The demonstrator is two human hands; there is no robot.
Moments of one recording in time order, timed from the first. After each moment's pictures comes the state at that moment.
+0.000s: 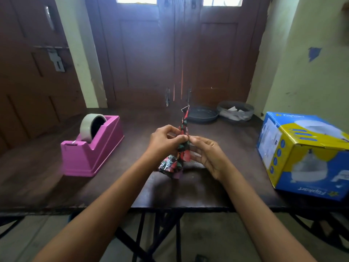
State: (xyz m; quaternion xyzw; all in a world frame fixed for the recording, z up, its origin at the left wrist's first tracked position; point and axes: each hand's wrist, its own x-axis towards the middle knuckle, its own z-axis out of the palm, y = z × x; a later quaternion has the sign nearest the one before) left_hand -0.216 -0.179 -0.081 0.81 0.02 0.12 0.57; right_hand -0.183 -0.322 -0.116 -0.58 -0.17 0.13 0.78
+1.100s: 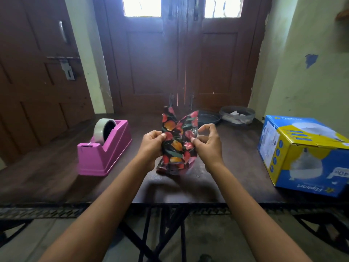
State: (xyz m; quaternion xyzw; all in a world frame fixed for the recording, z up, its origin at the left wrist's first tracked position) left_hand -0.233 -0.154 -0.077 0.67 0.11 0.11 0.73; right_hand -0.197 -0.295 -0.099 -0.74 -0.12 -0.18 0.64
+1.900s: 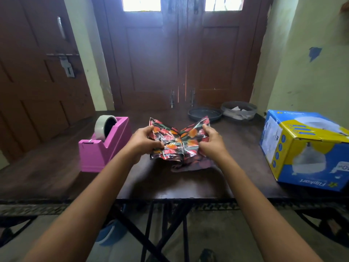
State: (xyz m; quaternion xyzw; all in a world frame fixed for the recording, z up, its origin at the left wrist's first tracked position) left_hand -0.238 -0.115 -0.071 0.83 0.11 0.07 0.54; right_hand -0.179 -0.311 -0.102 -0.86 -0.09 -0.11 0.48
